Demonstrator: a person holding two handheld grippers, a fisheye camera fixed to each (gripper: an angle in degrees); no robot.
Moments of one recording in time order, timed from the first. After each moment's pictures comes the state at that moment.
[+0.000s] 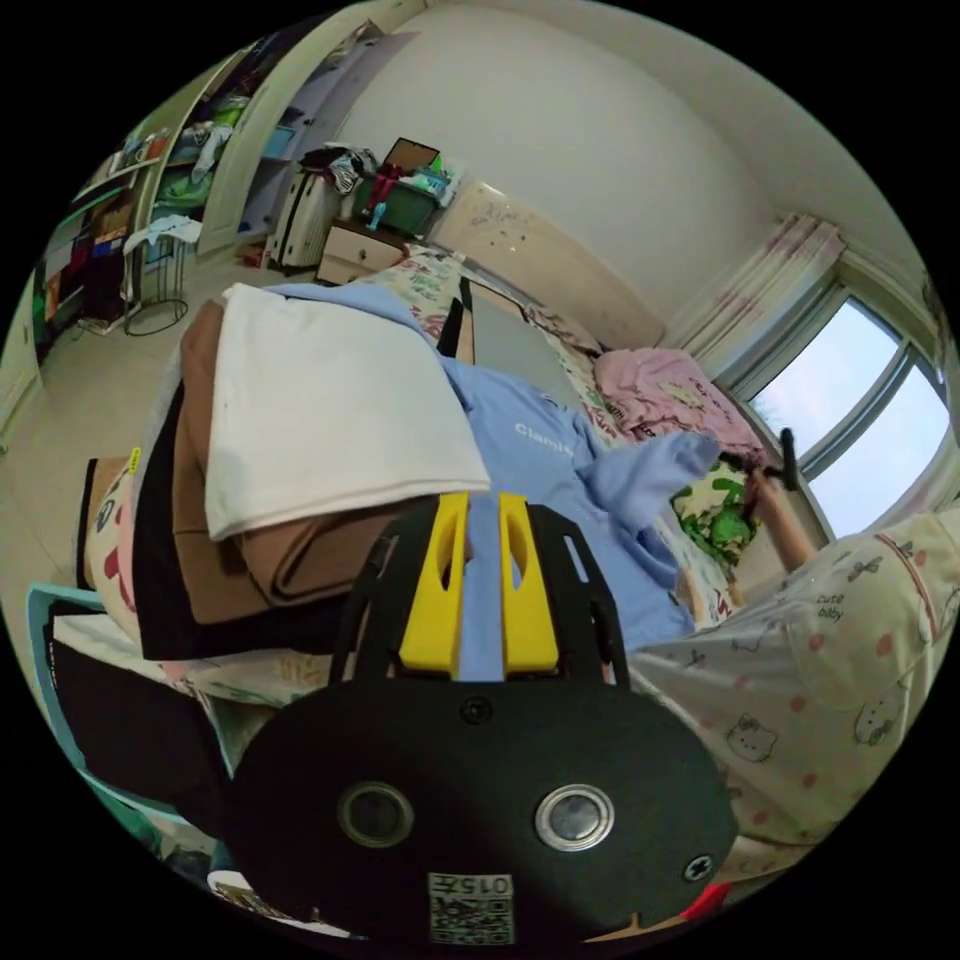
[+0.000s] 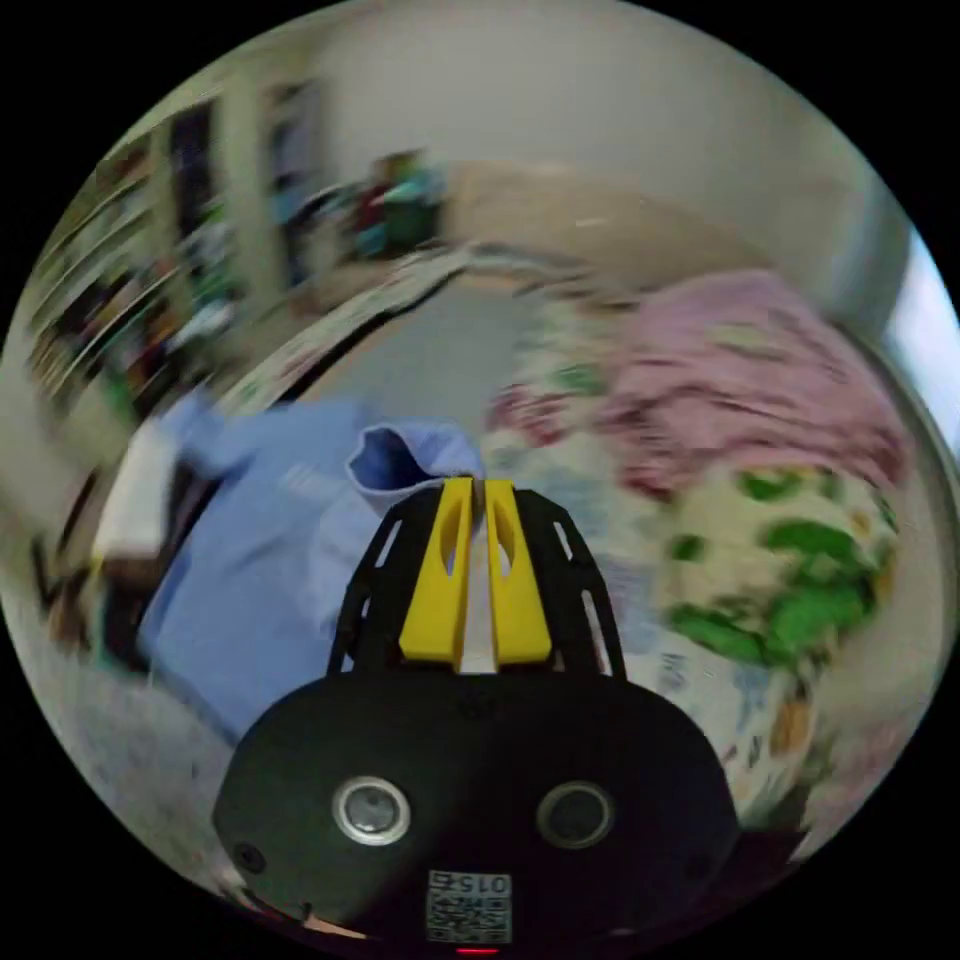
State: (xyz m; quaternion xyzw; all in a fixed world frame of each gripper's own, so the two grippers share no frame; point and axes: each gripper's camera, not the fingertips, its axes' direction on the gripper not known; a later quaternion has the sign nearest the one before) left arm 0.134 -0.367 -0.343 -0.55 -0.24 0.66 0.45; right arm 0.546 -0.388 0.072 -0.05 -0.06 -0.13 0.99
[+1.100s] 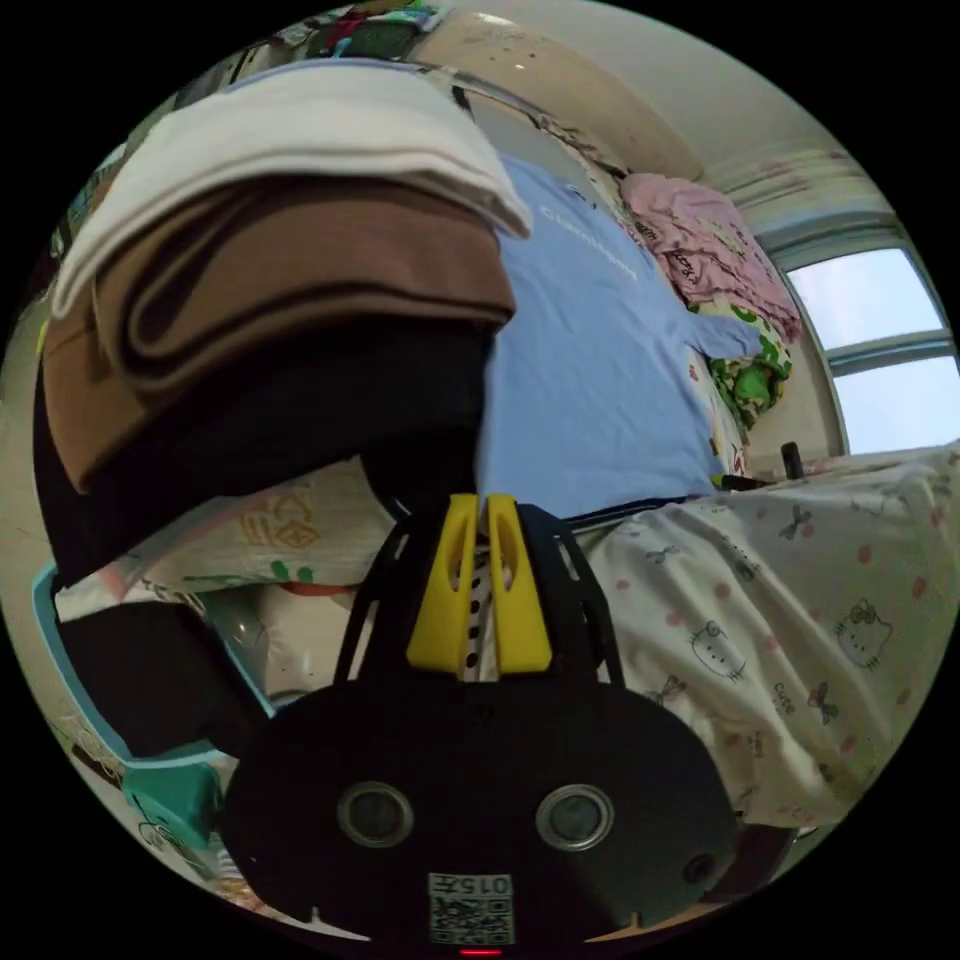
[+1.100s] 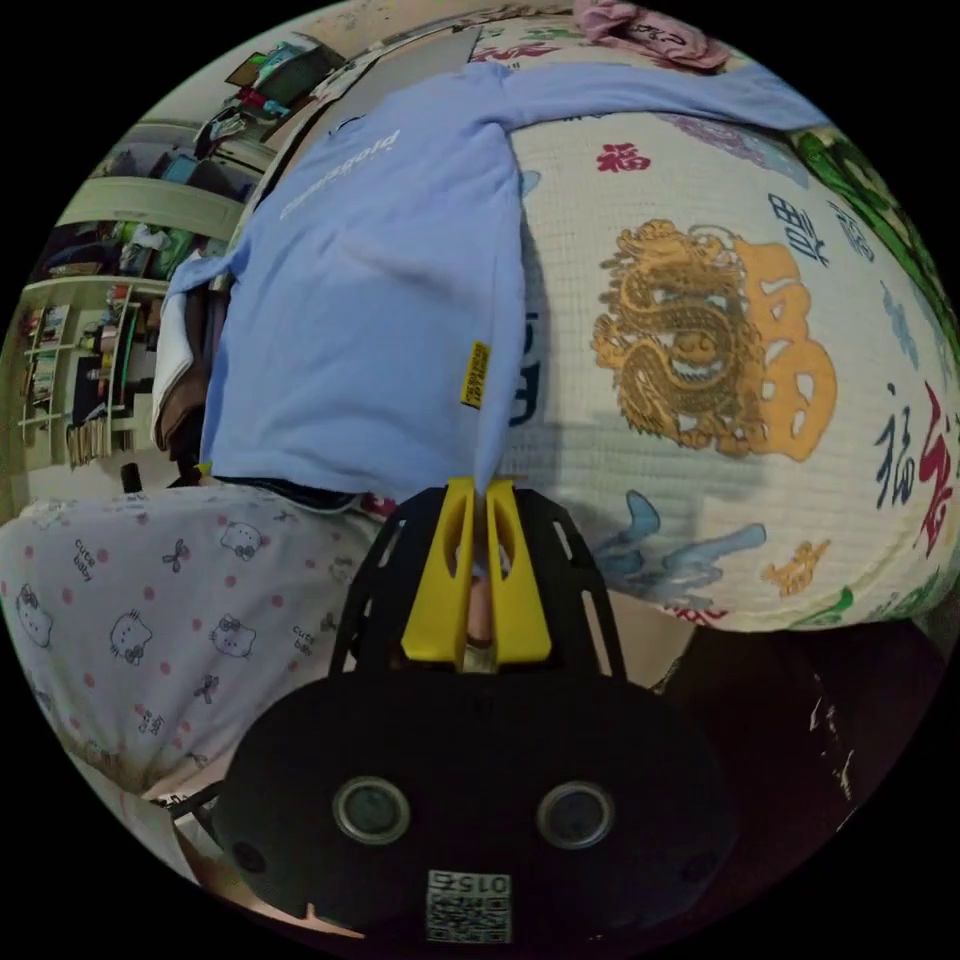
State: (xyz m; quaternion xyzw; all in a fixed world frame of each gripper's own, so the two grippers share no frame) left arm 0.020 -0.278 -0.361 -0.66 -0.38 0.58 0.28; right arm 0.749 -0.108 -0.074 -0.49 -0.21 -0.08 0.84
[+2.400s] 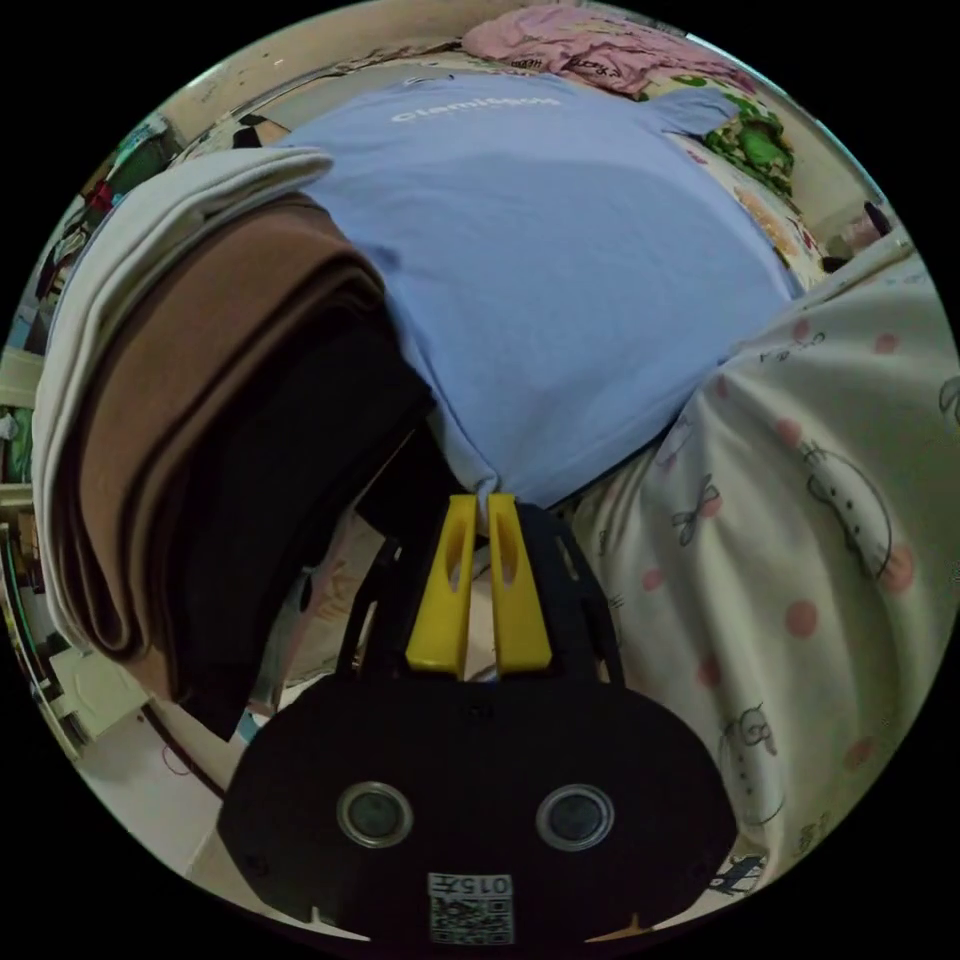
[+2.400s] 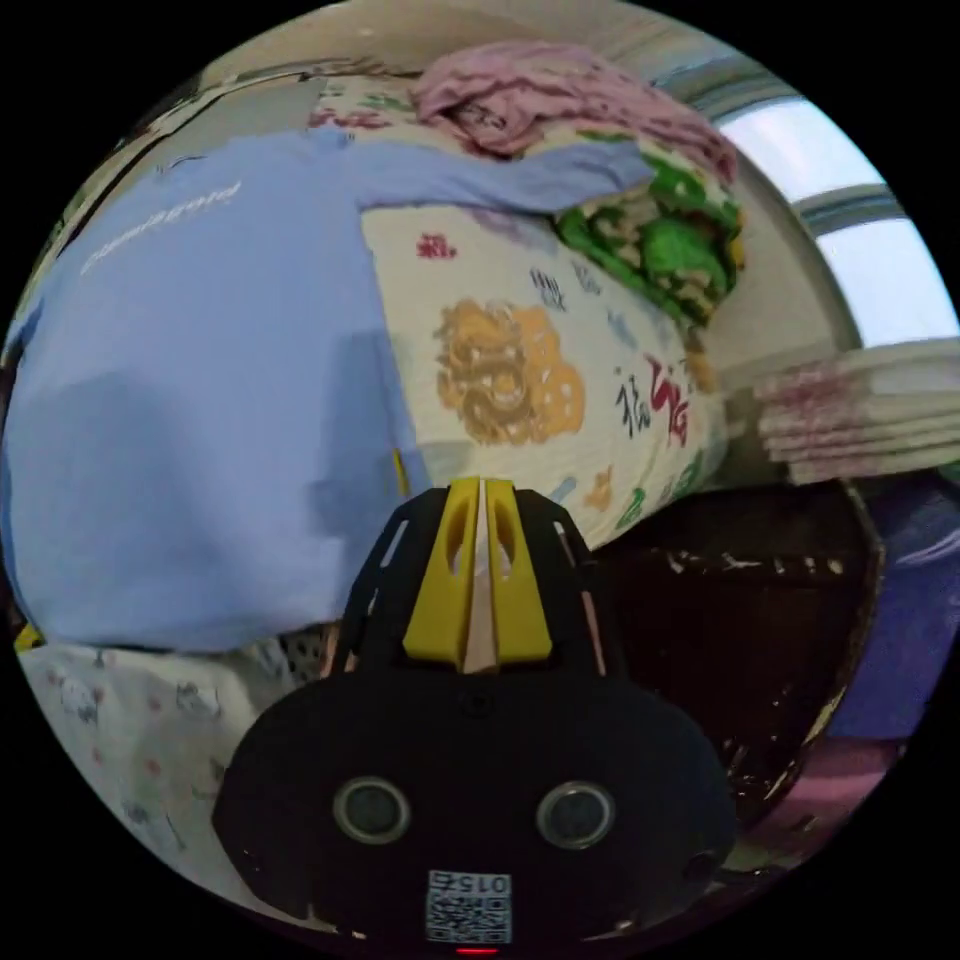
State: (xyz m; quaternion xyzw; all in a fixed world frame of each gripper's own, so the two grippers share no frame) left arm -0.020 -0.057 -0.375 -0.64 -0.33 0.69 -0.05; right arm 1.057 0.124 -0.025 -0.33 0.23 -0.17 0.90
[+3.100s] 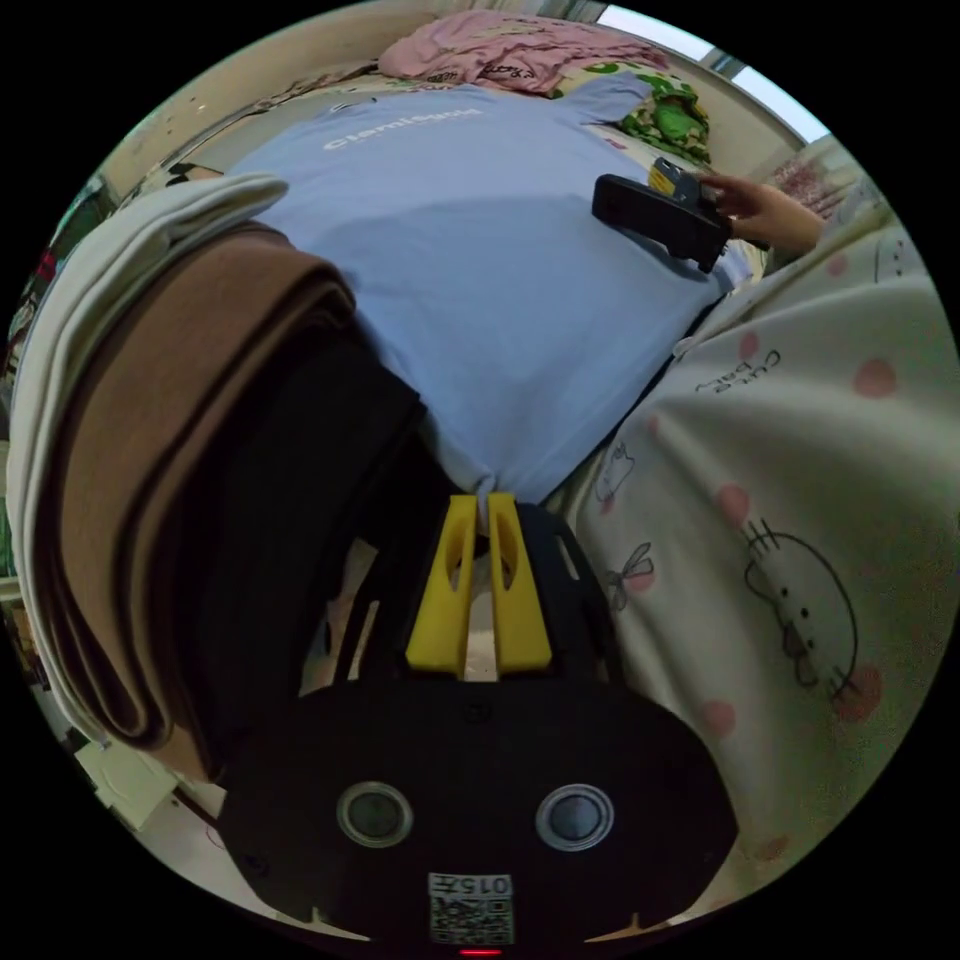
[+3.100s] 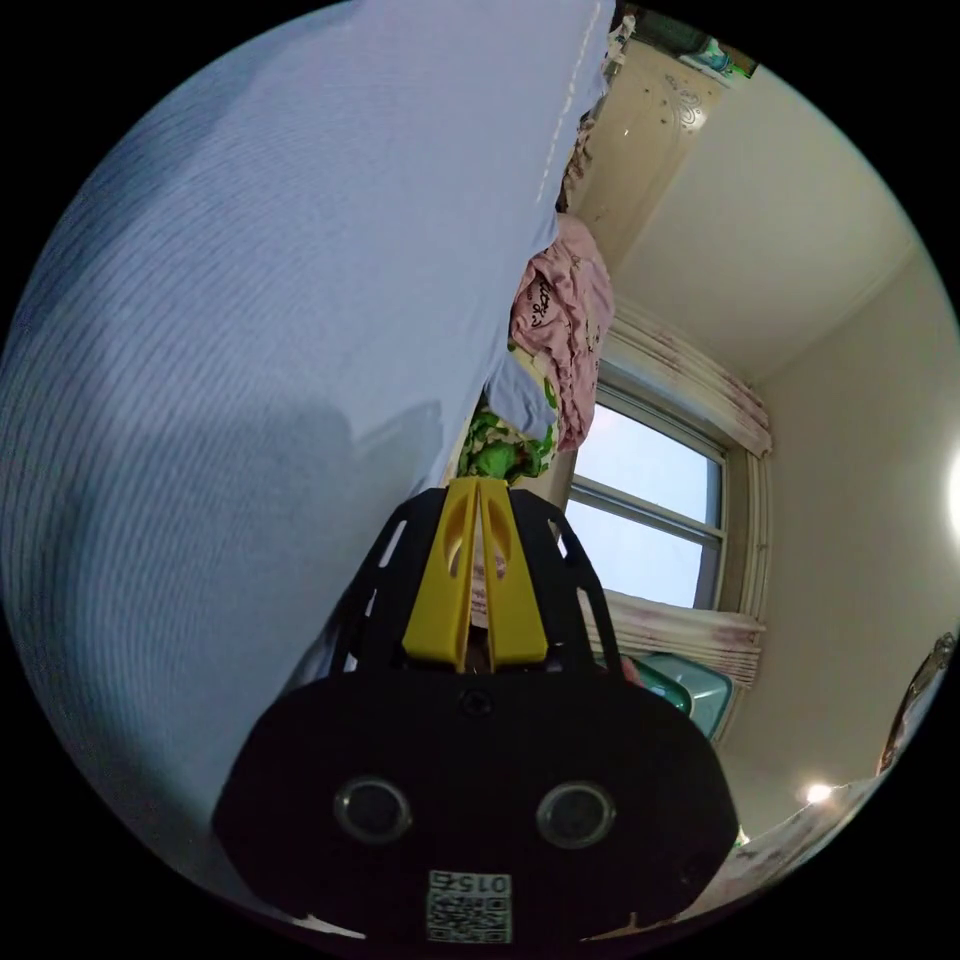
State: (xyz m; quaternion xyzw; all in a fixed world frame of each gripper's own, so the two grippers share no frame) left arm 0.003 -0.066 -0.324 -0.70 -0.26 0.66 -0.09; right arm 1.142 0.415 0.177 -0.19 0.54 -0.54 0.62
